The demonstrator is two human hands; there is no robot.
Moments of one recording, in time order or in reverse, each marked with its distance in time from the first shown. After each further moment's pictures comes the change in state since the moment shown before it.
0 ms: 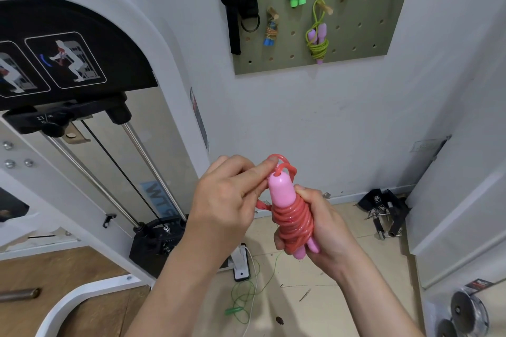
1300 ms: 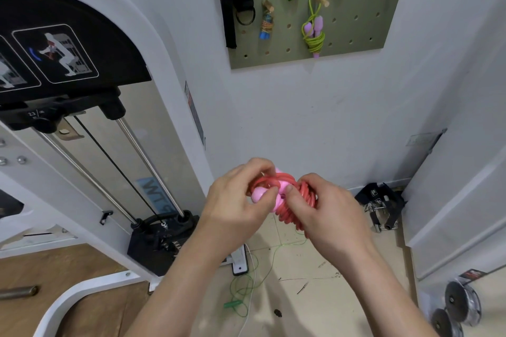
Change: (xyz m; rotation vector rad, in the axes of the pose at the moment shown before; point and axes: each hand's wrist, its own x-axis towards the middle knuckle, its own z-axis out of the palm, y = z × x) left_hand -0.010 0.003 0.021 -0.275 -0.221 -0.339; right_hand -0.008 -0.007 -0.013 -1.200 0.439 -0.297
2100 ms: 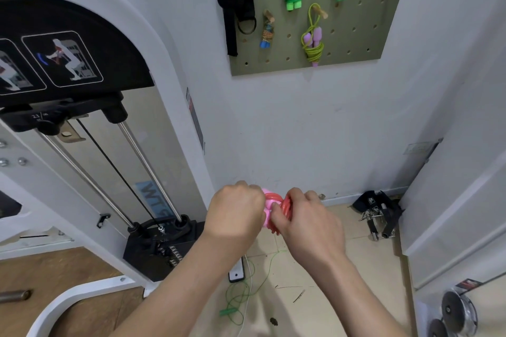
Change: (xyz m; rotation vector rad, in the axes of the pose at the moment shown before) left_hand 0.012 -0.001 0.017 0.964 -0.218 0.051; right_hand 0.005 0.005 0.034 -0.275 -0.060 0.011
